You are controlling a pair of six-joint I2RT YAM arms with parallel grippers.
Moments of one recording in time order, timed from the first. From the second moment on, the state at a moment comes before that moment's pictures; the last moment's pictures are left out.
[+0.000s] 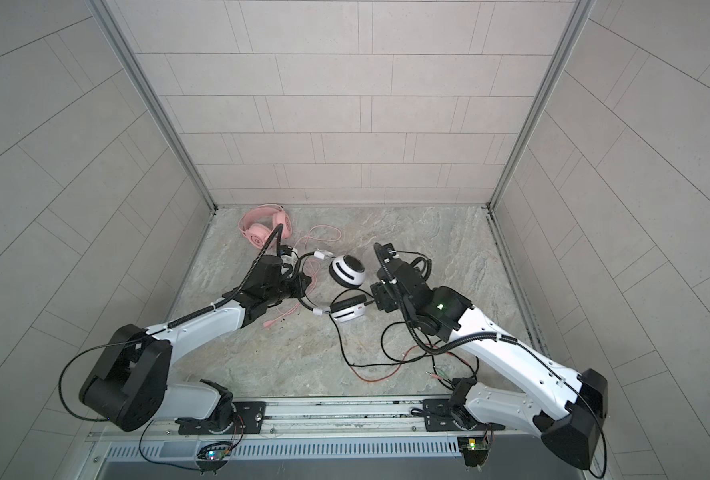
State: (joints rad) left arm -0.36 1.39 0.65 0.09 0.21 -0.50; right arm 0.73 1.03 1.00 -0.72 0.40 0.28
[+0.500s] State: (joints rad) left arm -0.30 1.45 0.79 0.06 0.28 -0.76; right arm 0.42 0.86 0.72 -0.68 0.07 0.41
